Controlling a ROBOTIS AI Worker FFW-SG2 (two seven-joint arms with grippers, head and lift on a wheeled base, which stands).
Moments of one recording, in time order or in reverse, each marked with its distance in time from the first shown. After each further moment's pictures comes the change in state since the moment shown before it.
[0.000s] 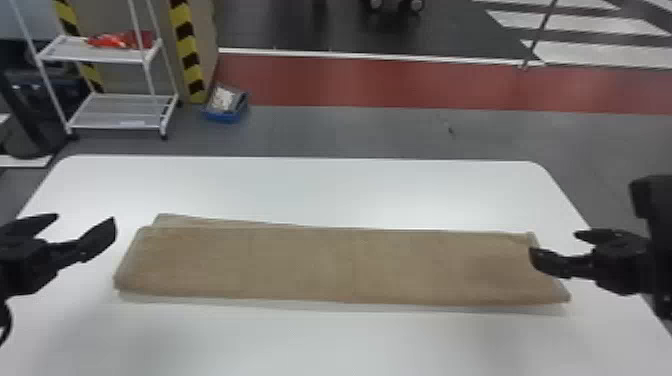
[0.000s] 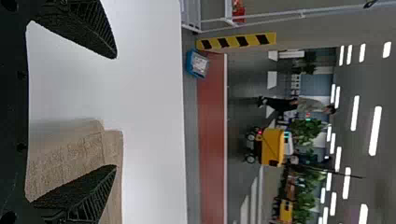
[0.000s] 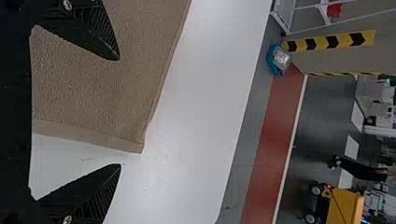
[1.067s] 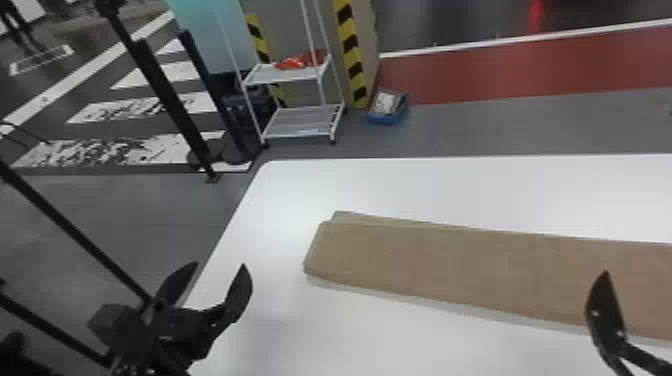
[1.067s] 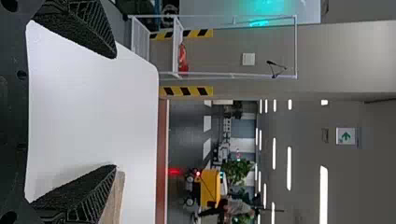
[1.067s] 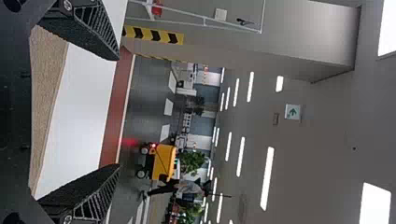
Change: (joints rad) left arm 0.483 0.000 0.029 -0.033 0.334 -0.647 0.300; right arm 0.552 0.197 0.528 0.027 -0.205 -1.216 -0.989
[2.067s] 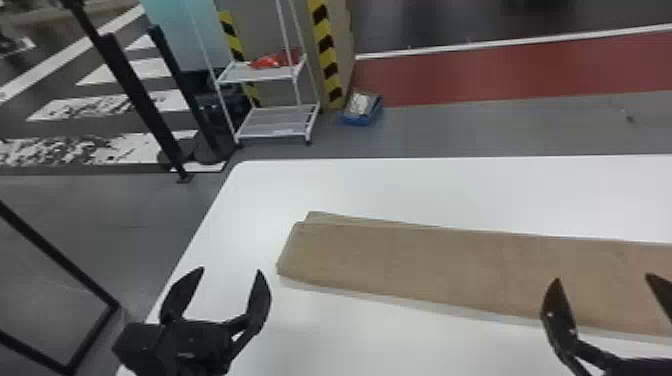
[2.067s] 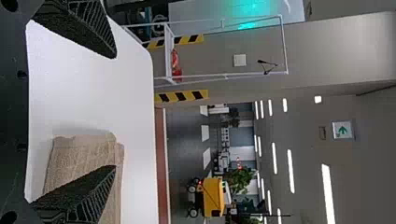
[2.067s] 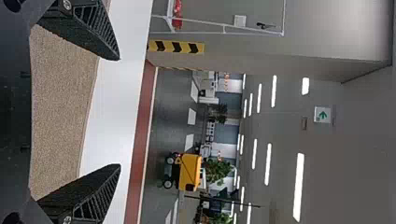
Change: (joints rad) left arm 0.114 0.000 -0.237 -0.087 -0.153 -0.090 0.261; right arm -0.012 -0.021 0.003 -0.013 -0.068 0.132 0.036
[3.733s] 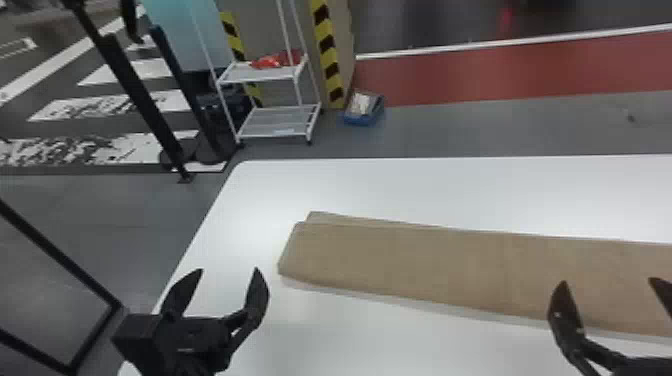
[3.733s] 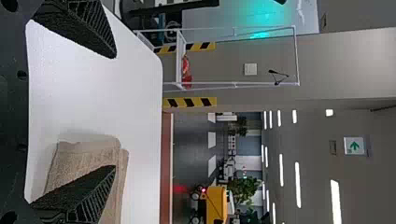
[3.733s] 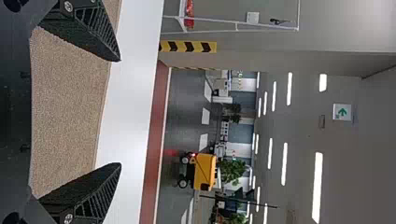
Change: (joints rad) left arm -0.010 0.000 0.003 -0.025 0.047 0.078 0.029; right arm 0.005 -0.041 0.009 -0.055 -0.047 0.114 -0.022
